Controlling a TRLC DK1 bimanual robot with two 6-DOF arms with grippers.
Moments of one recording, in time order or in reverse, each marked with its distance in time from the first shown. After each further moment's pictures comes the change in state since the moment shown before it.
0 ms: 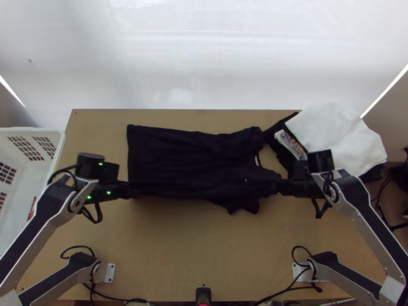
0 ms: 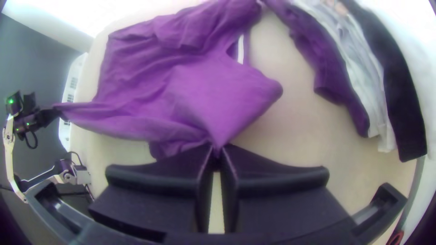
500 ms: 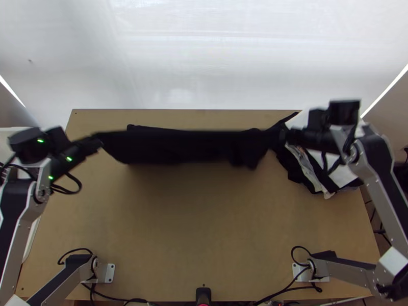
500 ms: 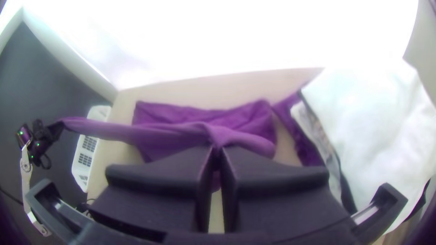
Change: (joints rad) left arm 0.338 -0.022 0.188 0.338 0.092 -0.239; right arm -0.049 0.233 0.578 -0.016 0.011 0.010
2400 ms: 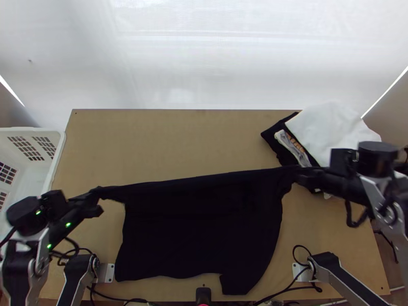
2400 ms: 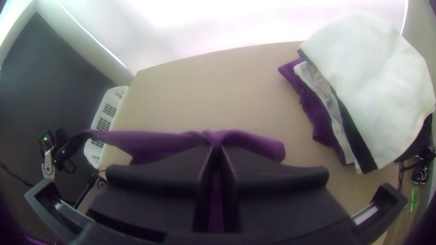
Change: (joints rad) left arm 0.040 -0.571 -0.358 -0.328 0.003 0.165; right arm 0.026 -0.390 -0.204 -0.191 -0.063 0.019
